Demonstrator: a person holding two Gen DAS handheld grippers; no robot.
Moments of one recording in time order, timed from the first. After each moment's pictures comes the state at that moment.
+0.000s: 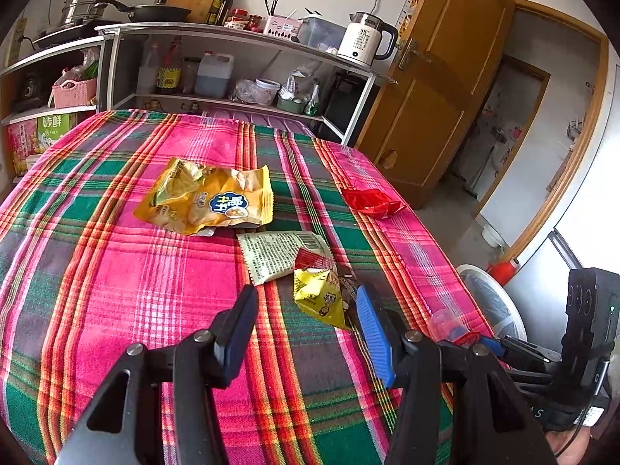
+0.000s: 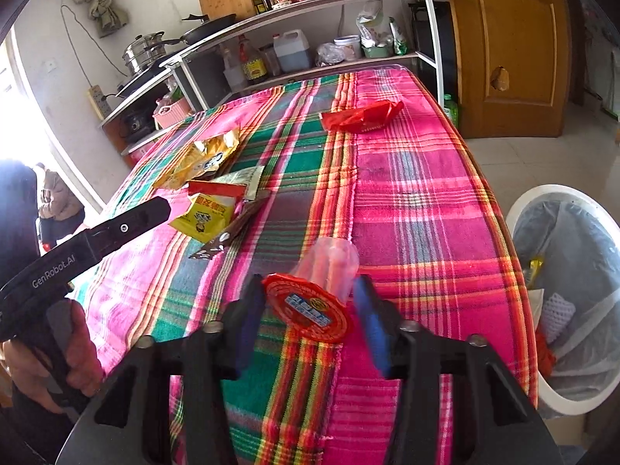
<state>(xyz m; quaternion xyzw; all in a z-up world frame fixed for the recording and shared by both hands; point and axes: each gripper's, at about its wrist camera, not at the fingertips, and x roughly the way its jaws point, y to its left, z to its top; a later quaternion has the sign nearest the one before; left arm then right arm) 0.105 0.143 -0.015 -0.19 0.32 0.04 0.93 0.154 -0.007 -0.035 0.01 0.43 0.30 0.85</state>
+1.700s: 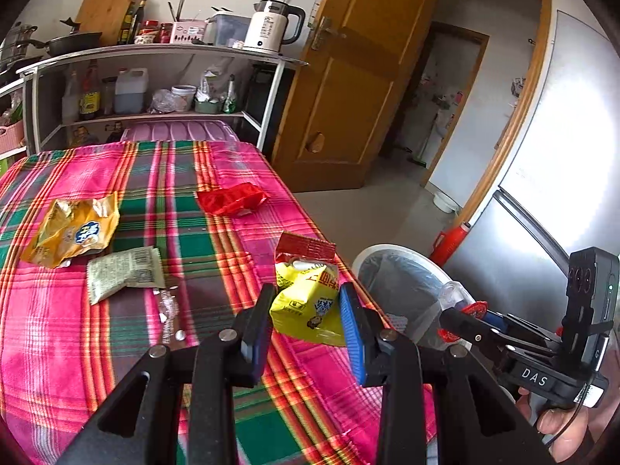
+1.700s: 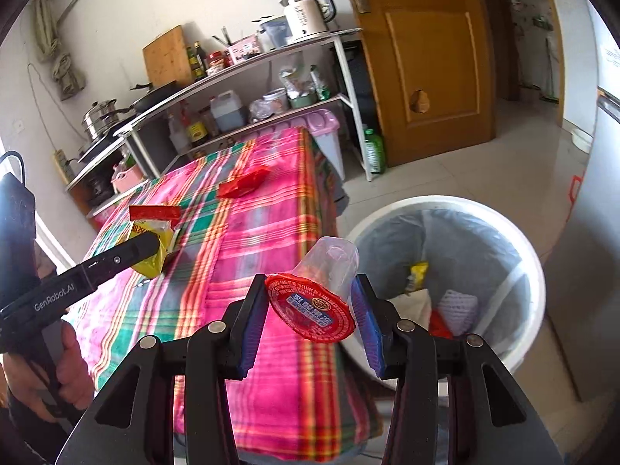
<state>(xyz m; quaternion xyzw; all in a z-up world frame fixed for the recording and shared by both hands) 0.141 0.025 0.025 -0.13 0.32 -0.07 0.93 0.138 -0.153 0.008 0.07 0.37 0.20 0.90</state>
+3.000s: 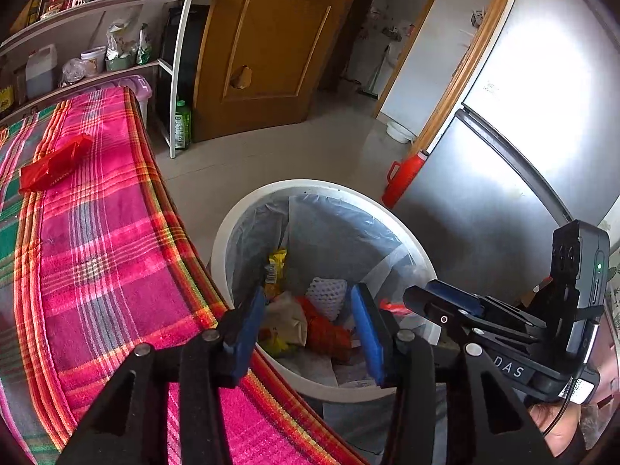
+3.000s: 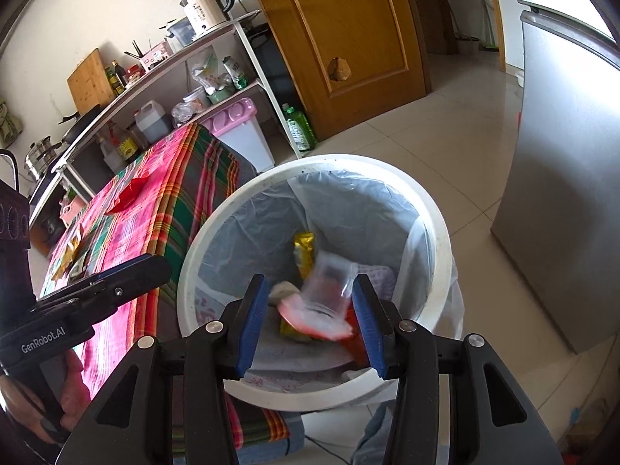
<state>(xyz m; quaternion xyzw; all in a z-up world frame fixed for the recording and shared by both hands) 0.219 -0.109 -0.023 -0.10 0.41 -0.18 0.89 0.174 -0.257 -0.047 0.12 0.42 0.10 0.89</state>
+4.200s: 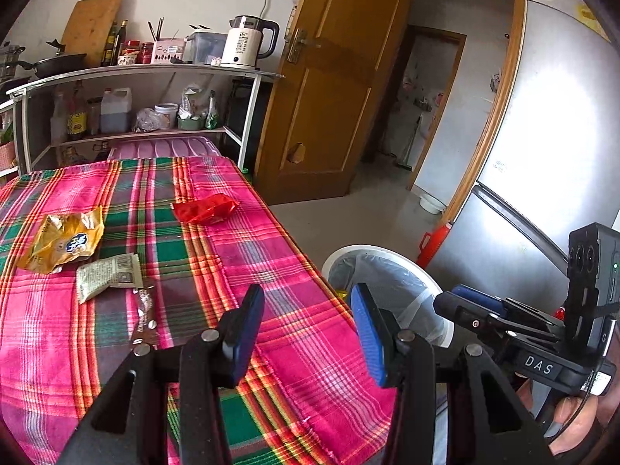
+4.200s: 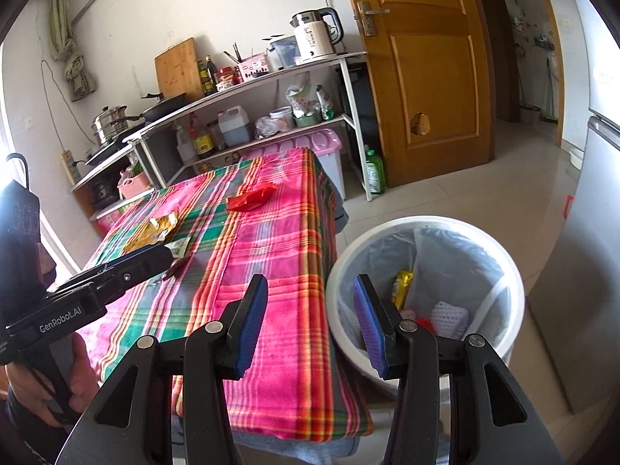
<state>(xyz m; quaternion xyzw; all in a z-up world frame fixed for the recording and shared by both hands) 0.112 0.000 0.036 -0.12 0.29 -0.08 0.95 0.111 -0.155 0.025 0.05 0.34 0.21 0.92</state>
